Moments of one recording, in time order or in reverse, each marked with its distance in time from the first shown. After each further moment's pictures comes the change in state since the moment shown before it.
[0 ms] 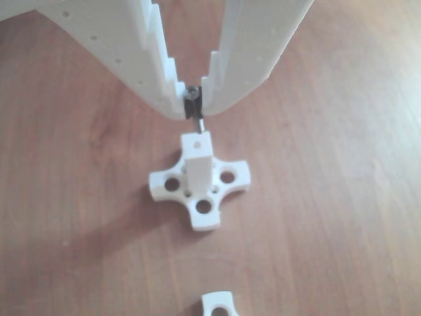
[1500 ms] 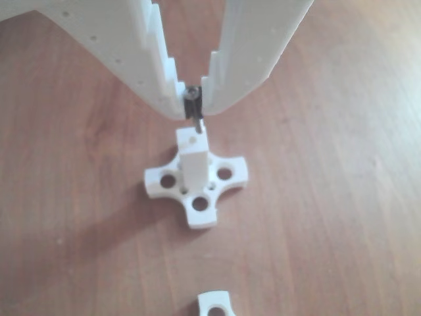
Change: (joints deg) arm 0.0 -1.2 0.1 -1.1 0.0
